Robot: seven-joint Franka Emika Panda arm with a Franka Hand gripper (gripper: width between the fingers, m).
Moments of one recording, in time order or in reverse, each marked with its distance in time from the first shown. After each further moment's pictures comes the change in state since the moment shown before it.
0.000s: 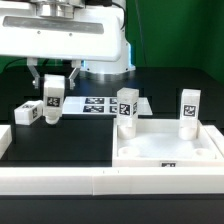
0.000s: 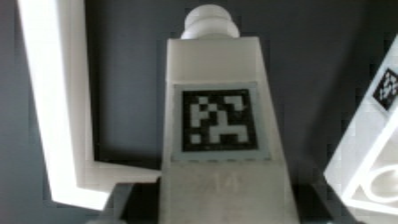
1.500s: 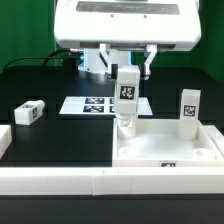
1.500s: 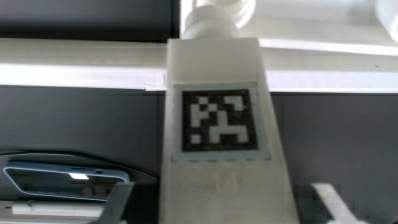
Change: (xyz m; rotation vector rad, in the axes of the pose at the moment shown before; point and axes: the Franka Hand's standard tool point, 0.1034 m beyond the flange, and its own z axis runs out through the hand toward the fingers) arm 0.064 -0.096 -0.022 0.026 0.284 0.129
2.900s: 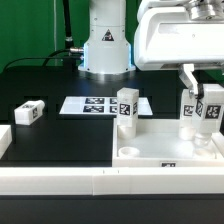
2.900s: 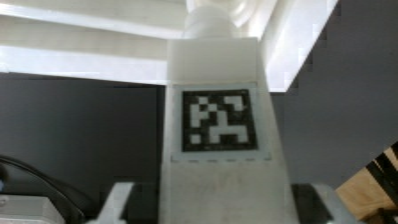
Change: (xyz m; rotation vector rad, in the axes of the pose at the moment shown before) arm 0.006 -0.110 0.027 0.072 0.052 -0.100
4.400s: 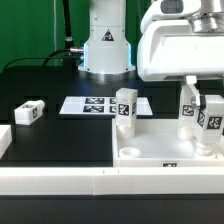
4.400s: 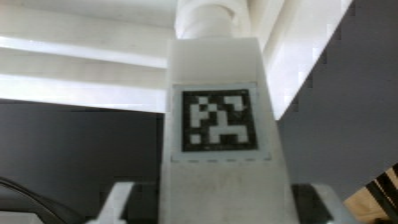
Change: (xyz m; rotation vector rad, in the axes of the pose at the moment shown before) arm -0.010 -0.006 0.012 0.002 -0.017 -0.015
